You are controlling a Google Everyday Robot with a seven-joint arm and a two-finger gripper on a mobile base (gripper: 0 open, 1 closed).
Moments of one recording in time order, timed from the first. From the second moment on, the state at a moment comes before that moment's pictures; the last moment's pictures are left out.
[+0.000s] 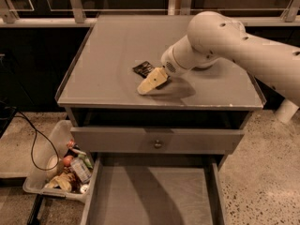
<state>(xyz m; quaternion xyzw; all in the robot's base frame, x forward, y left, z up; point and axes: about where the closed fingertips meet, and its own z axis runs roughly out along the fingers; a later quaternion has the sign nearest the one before) 0.675 -0.050 0.825 -0.42 0.83 0.11 0.35</state>
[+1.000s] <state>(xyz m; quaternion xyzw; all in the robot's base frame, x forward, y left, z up) 0.675 -0.050 0.825 -0.42 0.83 0.11 0.35</state>
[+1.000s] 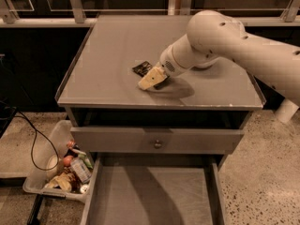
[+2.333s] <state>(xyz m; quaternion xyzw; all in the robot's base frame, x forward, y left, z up) 0.652 -0.078 0.851 -0.43 0.83 0.10 0.35</state>
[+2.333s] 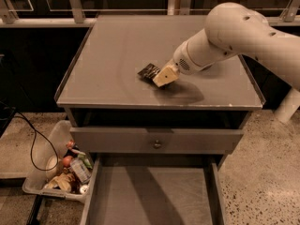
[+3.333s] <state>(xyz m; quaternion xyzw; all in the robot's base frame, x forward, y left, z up) 0.563 -0.164 0.872 -0.43 0.82 0.07 0.38</state>
